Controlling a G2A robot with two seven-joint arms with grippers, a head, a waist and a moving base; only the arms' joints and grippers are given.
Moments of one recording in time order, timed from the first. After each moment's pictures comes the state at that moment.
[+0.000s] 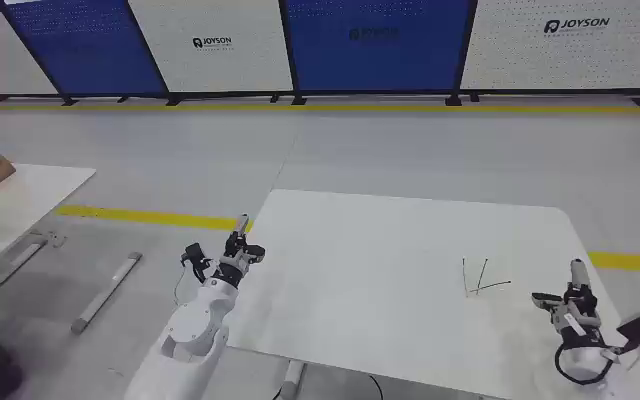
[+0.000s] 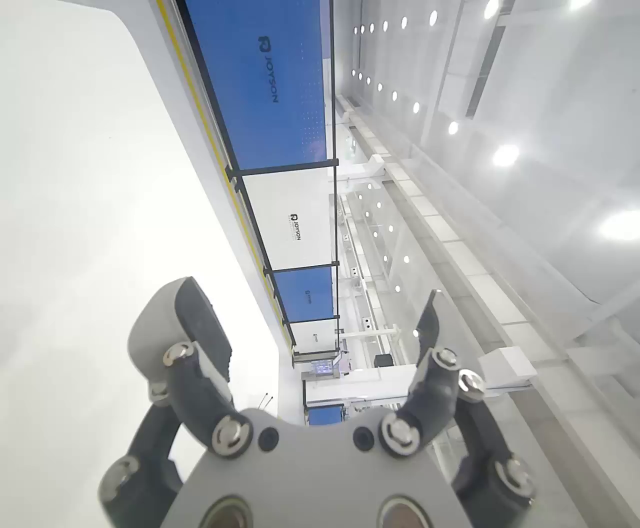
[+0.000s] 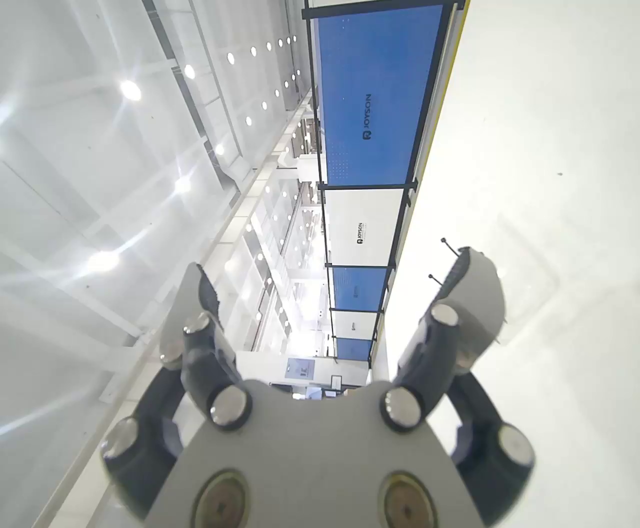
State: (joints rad) left arm 1.73 -1.15 -1.60 -1.80 -0.42 0.00 0.00; right arm -1.73 -1.15 1.60 -1.80 0.42 0.00 0.00
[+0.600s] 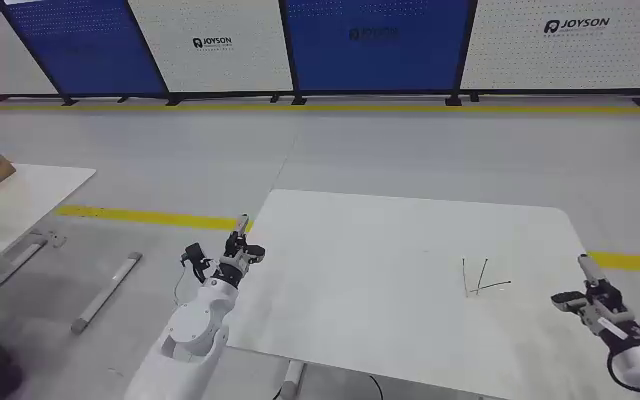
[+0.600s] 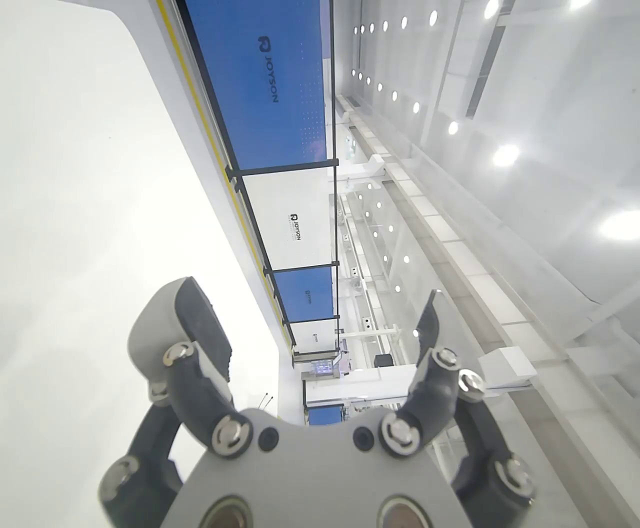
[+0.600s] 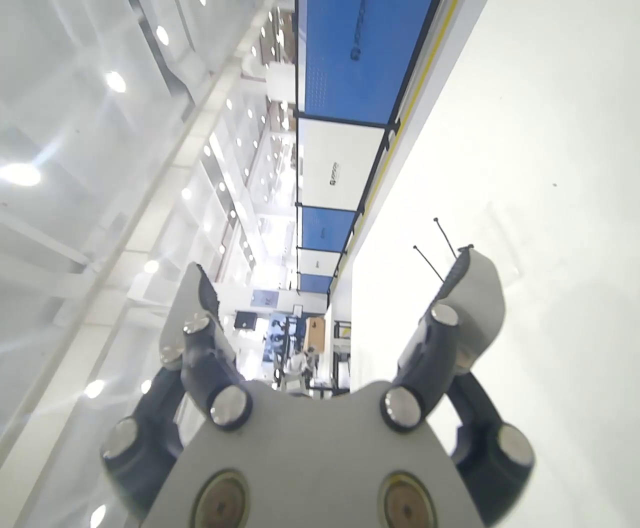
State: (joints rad) left arm 1.73 -1.15 -1.60 -1.80 -0.42 0.00 0.00; right arm -1.67 -1.09 1.83 -1.77 0.29 0.15 0.60
